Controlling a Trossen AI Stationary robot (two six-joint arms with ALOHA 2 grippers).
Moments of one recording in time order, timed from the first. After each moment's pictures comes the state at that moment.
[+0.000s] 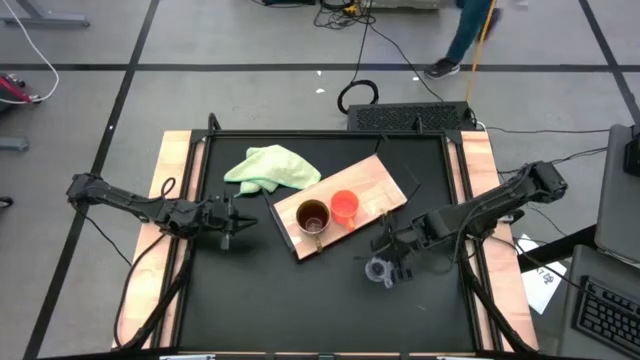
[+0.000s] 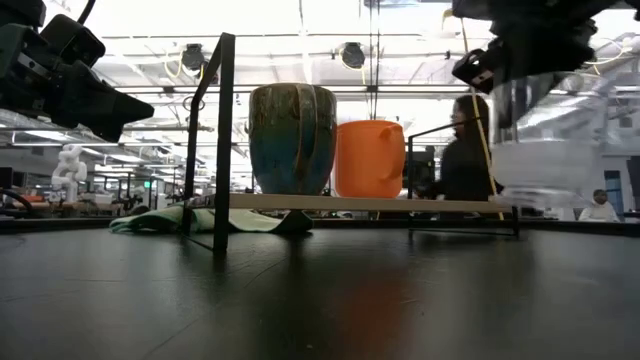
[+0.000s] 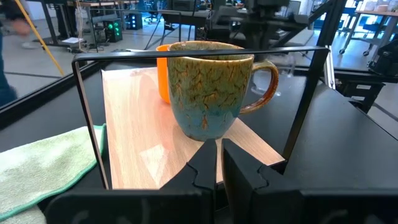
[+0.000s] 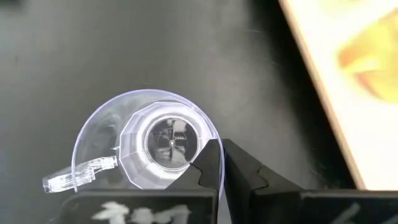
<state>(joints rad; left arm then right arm) -0.26 0.32 0.01 0.16 -0.29 -0.12 0.36 1.38 0.96 -0.69 0.08 0.19</state>
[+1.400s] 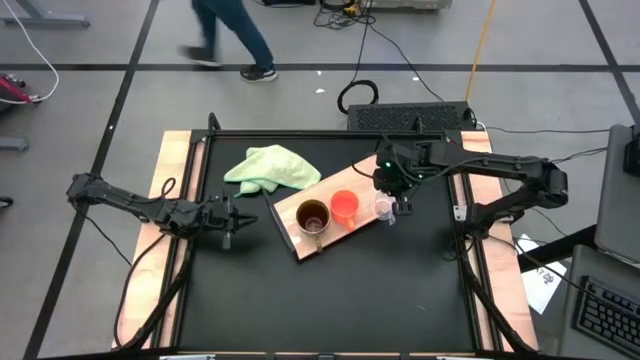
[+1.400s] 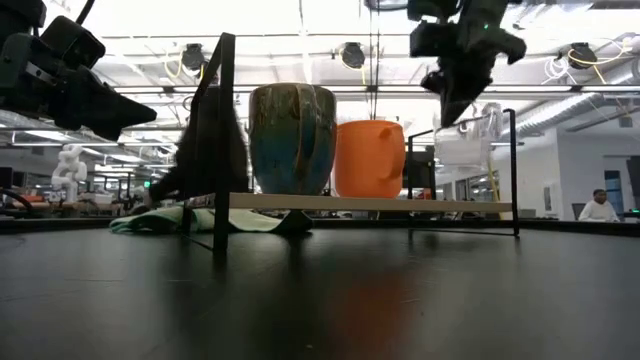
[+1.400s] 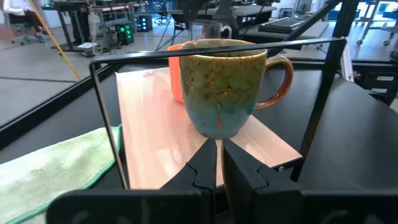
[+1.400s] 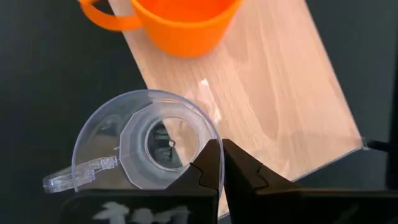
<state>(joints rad) -0.26 0.32 0.01 0.15 -0.34 -0.07 -0.27 1.34 1.16 -1.00 -0.06 -0.35</state>
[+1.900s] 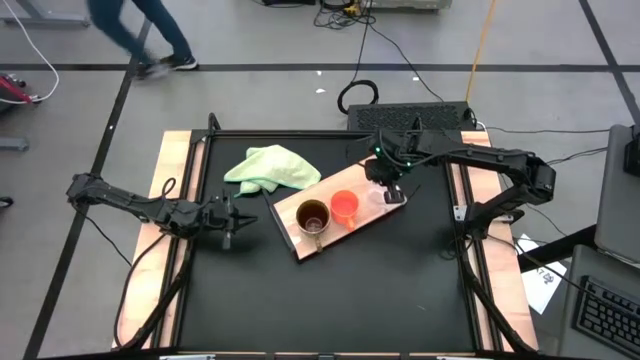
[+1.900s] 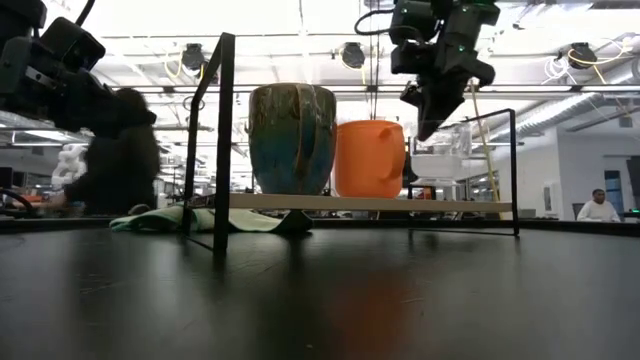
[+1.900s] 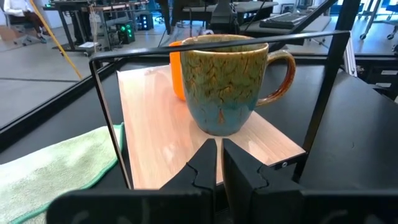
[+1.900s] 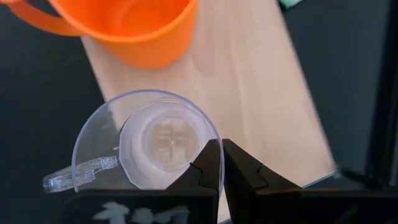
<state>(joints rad) -0.26 0.32 0.01 0.14 -0.34 -0.05 -0.39 1.46 1.20 -0.93 -0.11 -0.52</state>
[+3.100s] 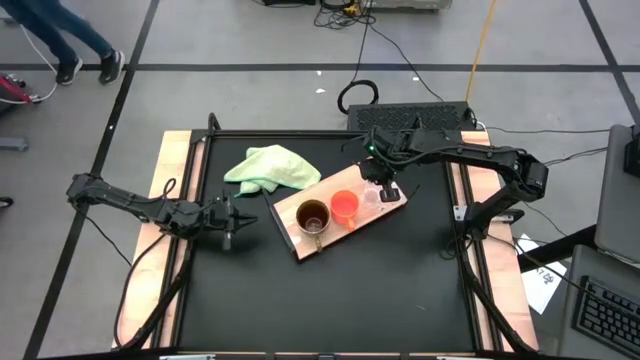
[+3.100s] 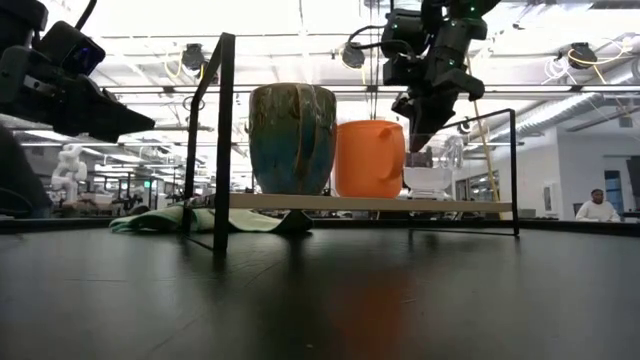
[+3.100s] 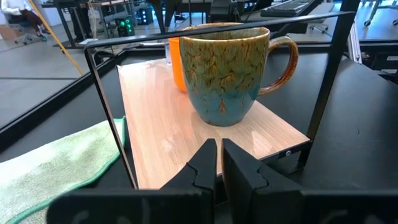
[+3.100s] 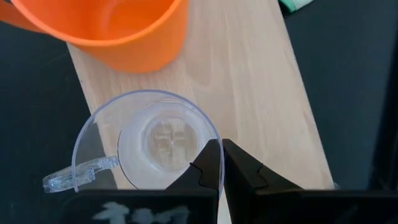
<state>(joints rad) -0.26 0.32 0.01 0.11 -0.34 -0.03 -0.41 1.52 1.20 -0.88 -0.14 -0.58</state>
